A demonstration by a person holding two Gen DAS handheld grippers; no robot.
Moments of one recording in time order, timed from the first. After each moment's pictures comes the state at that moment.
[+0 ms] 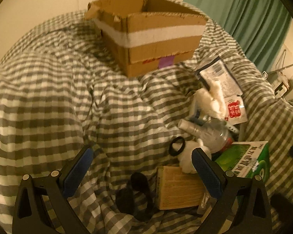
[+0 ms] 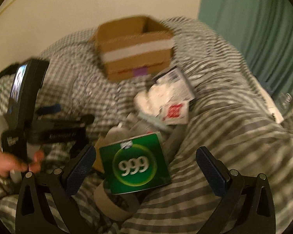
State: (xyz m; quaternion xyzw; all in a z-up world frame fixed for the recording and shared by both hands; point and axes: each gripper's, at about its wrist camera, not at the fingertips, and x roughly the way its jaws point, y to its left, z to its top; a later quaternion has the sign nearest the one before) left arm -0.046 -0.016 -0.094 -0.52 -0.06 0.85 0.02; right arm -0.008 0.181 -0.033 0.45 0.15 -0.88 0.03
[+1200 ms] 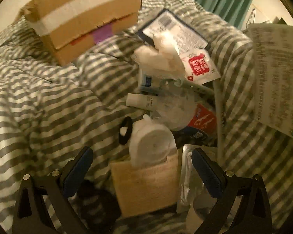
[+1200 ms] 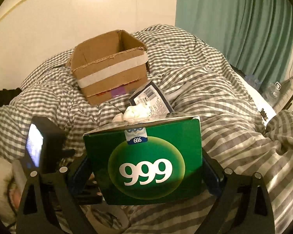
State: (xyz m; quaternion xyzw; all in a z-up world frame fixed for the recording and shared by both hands) left arm -0.062 0.058 -0.137 -0.57 0.02 0.81 0.16; right arm -0.023 0.210 0.003 0.39 0.10 -0.91 -0.04
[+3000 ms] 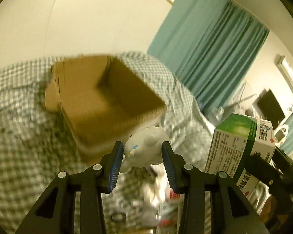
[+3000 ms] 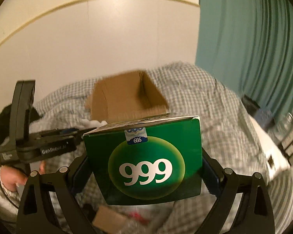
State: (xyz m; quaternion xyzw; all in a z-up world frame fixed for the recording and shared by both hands) left arm -0.153 -0.045 0.037 -0.38 -0.17 0.90 0.16; right arm -0.096 0.161 0.094 0.30 0.14 -0.94 0.04
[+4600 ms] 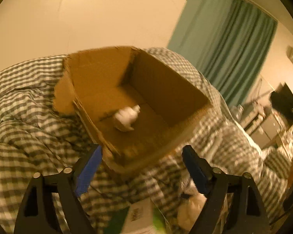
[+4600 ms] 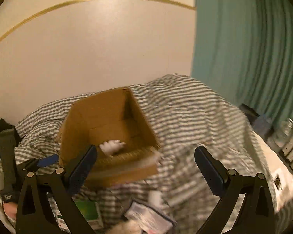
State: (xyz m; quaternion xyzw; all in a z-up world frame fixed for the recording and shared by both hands) left arm -0.184 -0.059 -0.037 -0.38 -0.11 0.91 0.12; right arm -0.187 0.179 0.076 0.25 0.13 -0.96 0.00
